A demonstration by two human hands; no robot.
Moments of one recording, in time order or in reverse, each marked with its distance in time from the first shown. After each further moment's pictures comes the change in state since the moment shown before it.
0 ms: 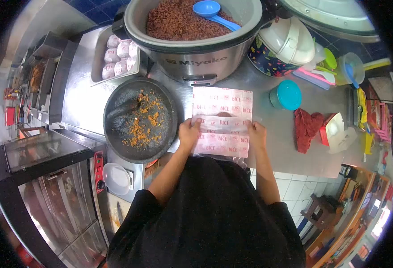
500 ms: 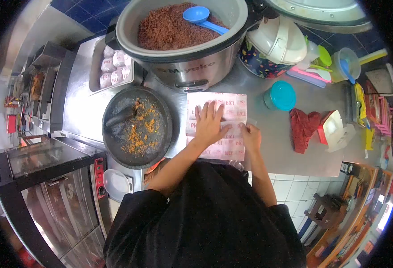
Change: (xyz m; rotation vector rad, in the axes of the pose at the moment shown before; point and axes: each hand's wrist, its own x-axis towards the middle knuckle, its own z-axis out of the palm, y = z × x) left_hand -0.012 0.091 0.066 0.898 -0.015 0.932; right_hand 0.003 0.007 0.004 -0.196 0.020 0.031
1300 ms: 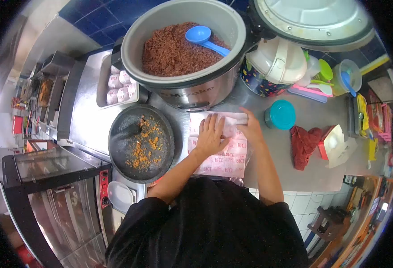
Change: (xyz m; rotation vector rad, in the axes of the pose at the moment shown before) left_hand 0.028 -0.023 0.019 -0.100 -0.057 0.037; right_hand 0.084 -0.072 -0.017 0.542 -0.298 -0.259
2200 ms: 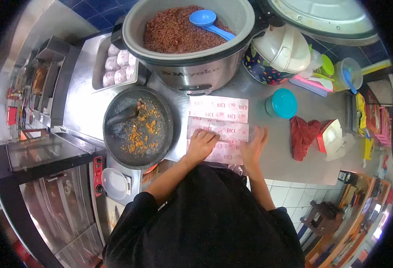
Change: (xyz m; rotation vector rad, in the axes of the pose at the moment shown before) left_hand -0.083 0.006 -0.021 0.010 0.135 0.237; right_hand -0.117 0.033 0.025 -0.492 0.502 -0.316
